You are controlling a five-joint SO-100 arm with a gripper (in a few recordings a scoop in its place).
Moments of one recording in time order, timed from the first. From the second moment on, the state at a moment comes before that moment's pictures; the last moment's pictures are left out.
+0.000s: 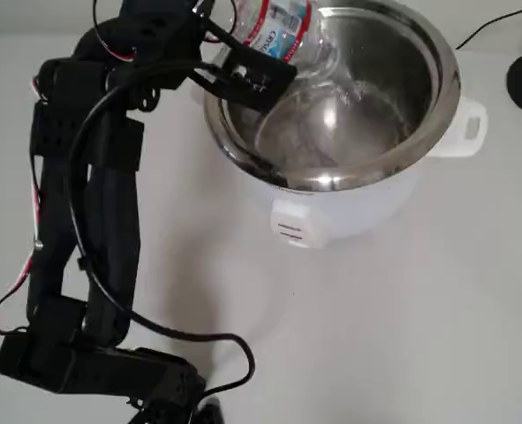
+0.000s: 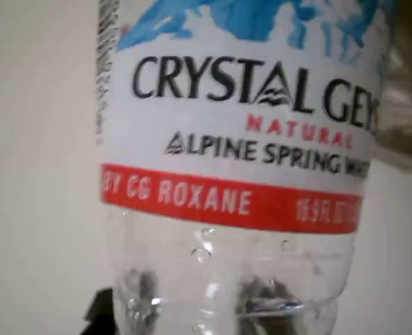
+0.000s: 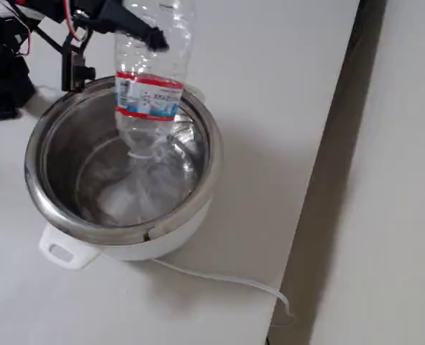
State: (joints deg) arm -1.9 101.5 67.3 43.7 40.8
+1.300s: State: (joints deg) arm 1.4 101.6 66.2 47.8 47.9
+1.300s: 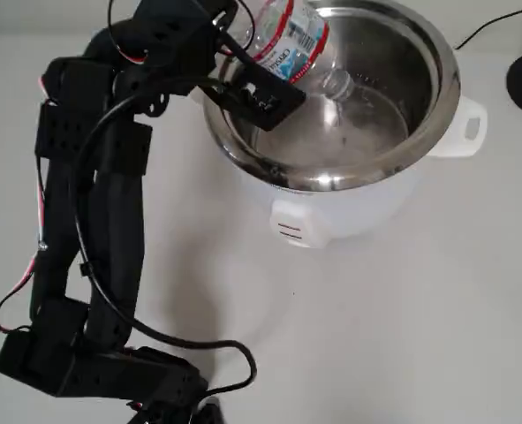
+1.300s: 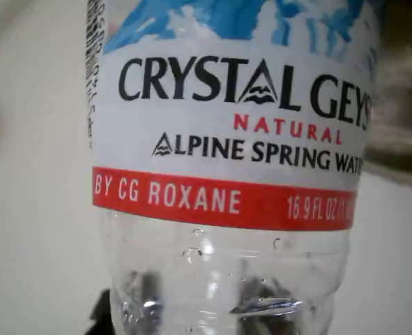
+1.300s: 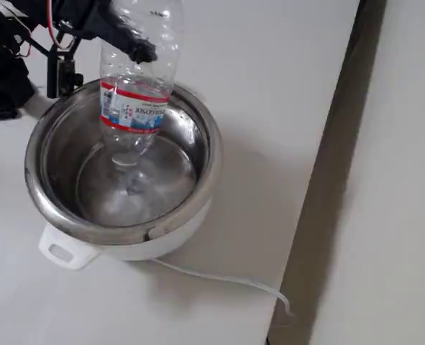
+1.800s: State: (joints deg) arm 1.9 101.6 66.2 48.3 45.2
